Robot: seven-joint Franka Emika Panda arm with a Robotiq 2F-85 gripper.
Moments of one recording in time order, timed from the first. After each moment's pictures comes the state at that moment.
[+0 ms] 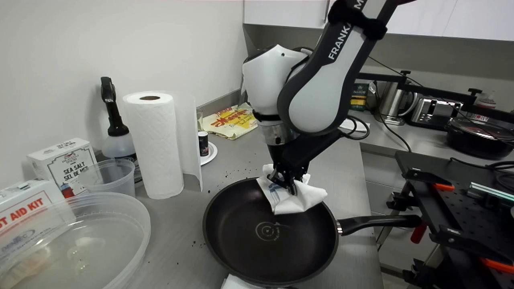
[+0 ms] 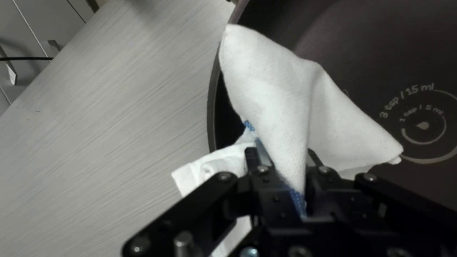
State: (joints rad) arm 0.23 0.69 -0.26 -2.15 -0.07 2.53 0.69
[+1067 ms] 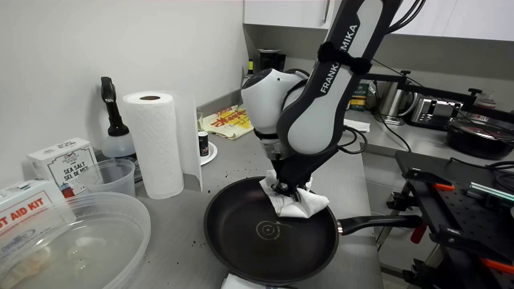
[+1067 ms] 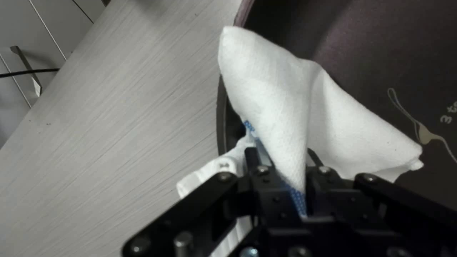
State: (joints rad) arm 0.23 0.80 -0.28 -2.10 -0.10 2.52 0.78
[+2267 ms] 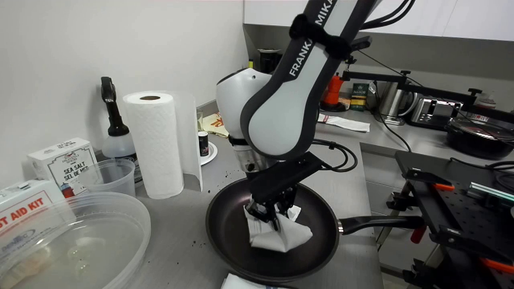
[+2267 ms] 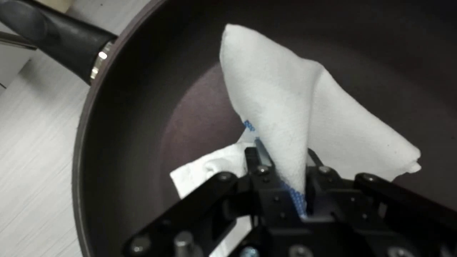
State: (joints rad) arm 0.17 0.81 -0.08 -1.99 0.08 2.44 0.79
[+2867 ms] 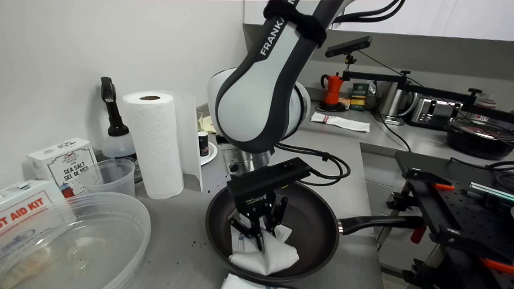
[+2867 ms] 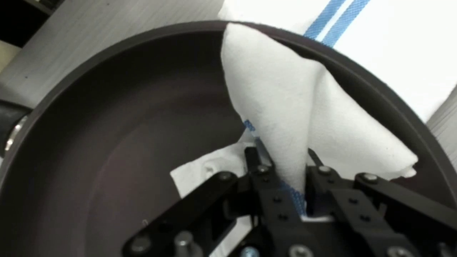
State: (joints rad) arm 0.08 0.84 0.04 -1.91 0.27 2.39 0.72
